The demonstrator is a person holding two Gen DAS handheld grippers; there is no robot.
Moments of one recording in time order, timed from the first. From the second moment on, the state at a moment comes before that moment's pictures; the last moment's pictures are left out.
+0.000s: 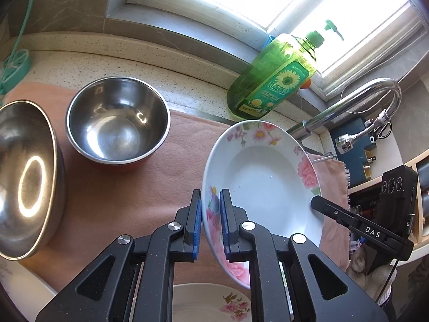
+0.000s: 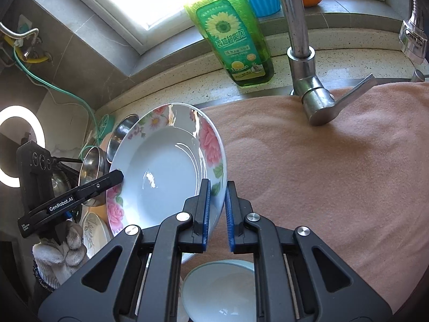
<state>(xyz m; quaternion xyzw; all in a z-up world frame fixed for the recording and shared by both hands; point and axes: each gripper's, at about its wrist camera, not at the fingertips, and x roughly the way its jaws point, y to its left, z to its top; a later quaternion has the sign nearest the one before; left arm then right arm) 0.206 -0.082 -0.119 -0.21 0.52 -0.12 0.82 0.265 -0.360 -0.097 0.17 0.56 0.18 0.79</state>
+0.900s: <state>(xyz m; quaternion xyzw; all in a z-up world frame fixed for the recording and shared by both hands) 0.084 -0.021 -0.115 -0.21 0.53 -0.12 0.81 0.132 -0.285 -0.091 0.13 0.59 0.21 0.77</state>
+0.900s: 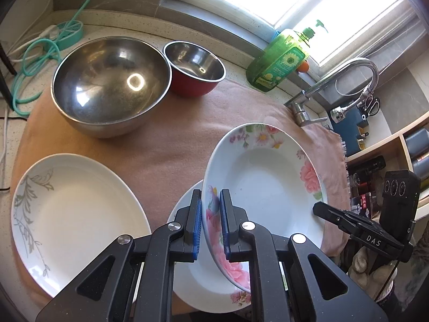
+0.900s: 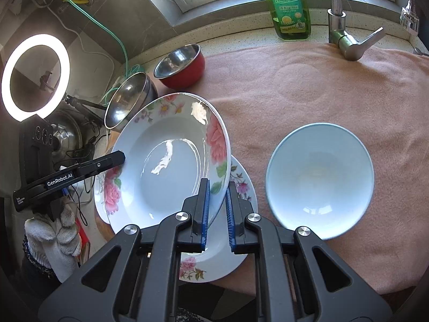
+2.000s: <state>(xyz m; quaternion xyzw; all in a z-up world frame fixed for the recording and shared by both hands) 0.058 -0.028 -0.157 -0.18 0.58 -0.12 0.78 0.105 -0.279 -0.143 0.12 0.64 0.19 0.74</state>
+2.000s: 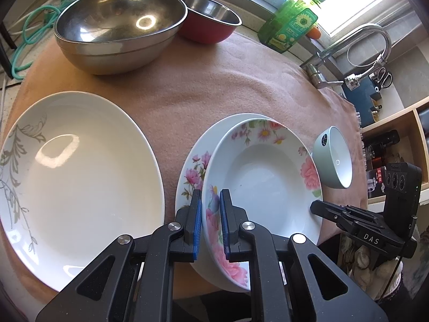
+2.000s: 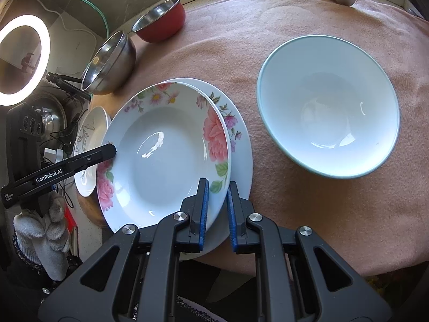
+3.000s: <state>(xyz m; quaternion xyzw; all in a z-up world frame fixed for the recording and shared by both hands) 0.062 -0.035 -0.157 -0.16 0.59 -0.11 0.79 0.104 -0.268 -0.136 0.06 0.63 0.18 0.75</state>
